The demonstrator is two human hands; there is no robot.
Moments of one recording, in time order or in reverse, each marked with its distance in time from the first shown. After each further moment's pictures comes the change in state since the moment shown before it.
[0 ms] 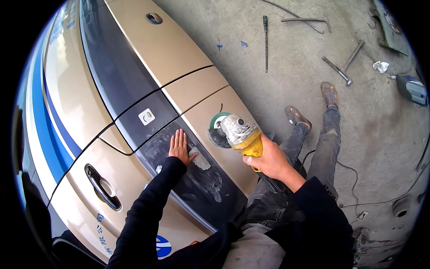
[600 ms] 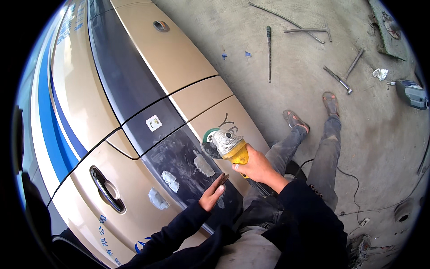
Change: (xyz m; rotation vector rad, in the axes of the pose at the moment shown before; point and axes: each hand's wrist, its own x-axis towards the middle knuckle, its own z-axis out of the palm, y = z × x) left_hand -0.115 0.120 -0.079 -2.035 -0.253 -0.012; right_hand 0.023 0.009 0.045 -0.013 -0.084 0.074
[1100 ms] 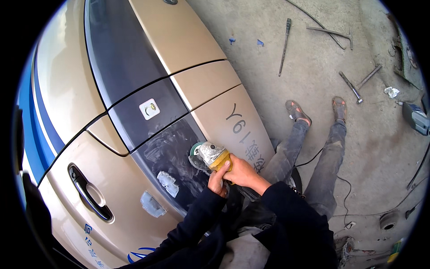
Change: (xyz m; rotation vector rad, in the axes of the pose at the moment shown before) left_hand 0.085 -0.032 -0.029 -0.805 0.417 -0.079; right_hand 0.072 0.061 0.121 -0.187 -0.138 0.022
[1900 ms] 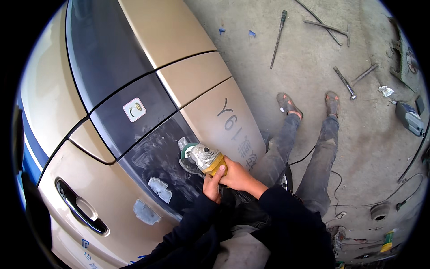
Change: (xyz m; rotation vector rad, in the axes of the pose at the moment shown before) left_hand -0.007 -0.002 0.002 -0.008 0.040 0.067; right_hand 0.006 0.008 0.010 0.159 -0.005 0.041
